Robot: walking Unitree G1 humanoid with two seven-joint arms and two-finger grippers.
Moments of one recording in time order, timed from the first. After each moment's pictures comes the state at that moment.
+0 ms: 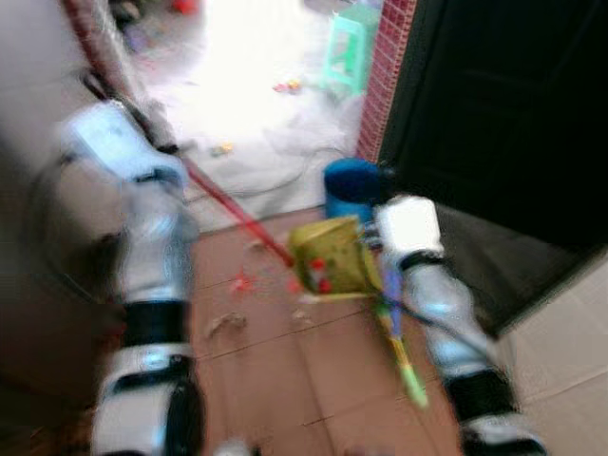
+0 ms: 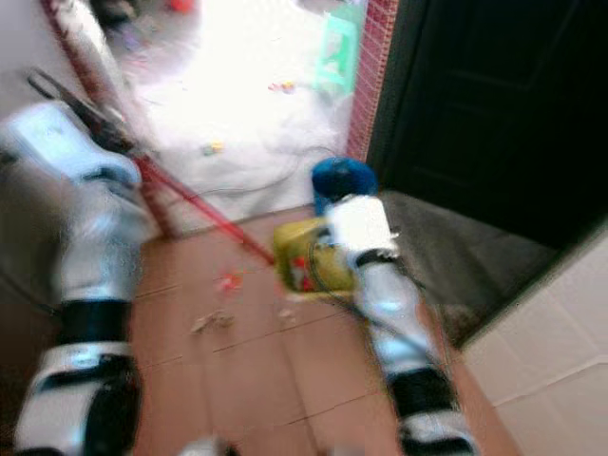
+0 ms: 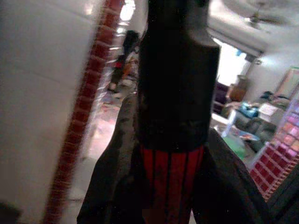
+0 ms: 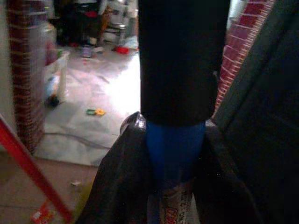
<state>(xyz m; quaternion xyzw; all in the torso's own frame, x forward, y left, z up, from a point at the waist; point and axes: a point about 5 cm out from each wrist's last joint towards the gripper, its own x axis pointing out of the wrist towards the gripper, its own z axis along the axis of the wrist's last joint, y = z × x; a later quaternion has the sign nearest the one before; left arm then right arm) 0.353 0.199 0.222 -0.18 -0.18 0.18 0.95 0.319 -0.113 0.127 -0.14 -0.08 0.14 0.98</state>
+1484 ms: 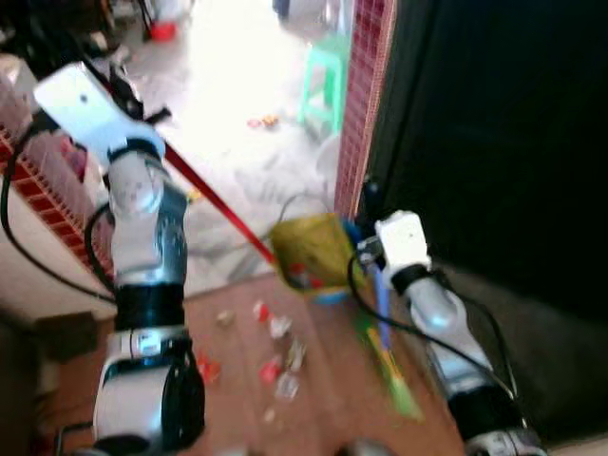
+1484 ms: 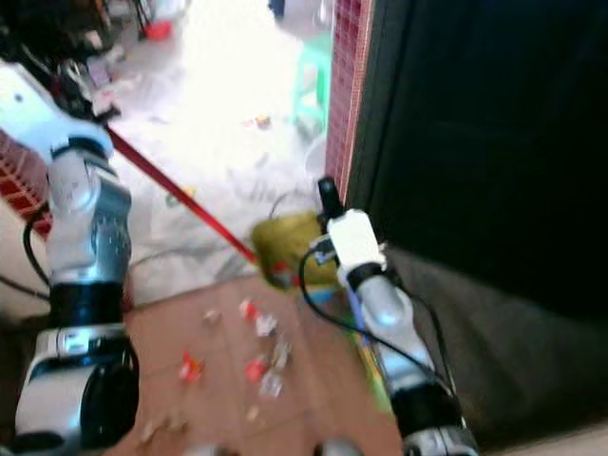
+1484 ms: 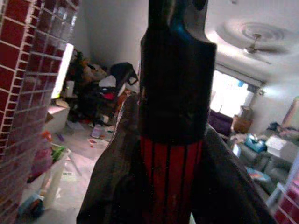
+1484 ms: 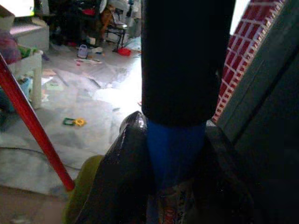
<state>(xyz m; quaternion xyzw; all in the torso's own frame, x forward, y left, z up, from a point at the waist) 0.355 0.188 0.261 -0.17 -0.23 0.19 0.94 0.307 -0.122 0.115 -0.15 -0.07 0.16 0.97</state>
